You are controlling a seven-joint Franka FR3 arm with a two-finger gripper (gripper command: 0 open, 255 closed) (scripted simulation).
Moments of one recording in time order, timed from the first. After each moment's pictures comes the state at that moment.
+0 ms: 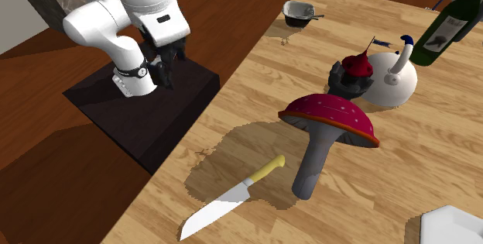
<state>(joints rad) 0.01 -0.43 -0.15 -2.29 -0.01 1.79 -0.57</state>
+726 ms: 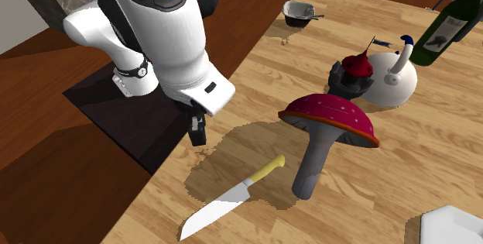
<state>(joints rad) 0.03 -0.01 -0.26 -2.01 0.04 1.93 -1.03</state>
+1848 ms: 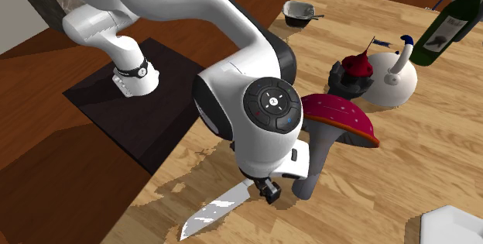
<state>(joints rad) -0.04 0.57 -0.19 -1.41 0.14 1.90 -1.46</state>
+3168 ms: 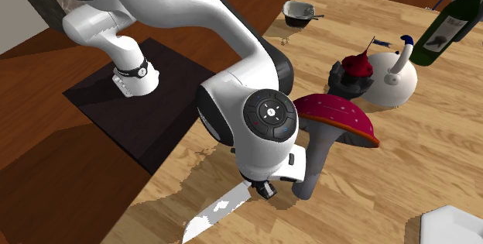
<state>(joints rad) -0.03 0.59 -0.19 -1.45 0.15 1.96 -1.47</state>
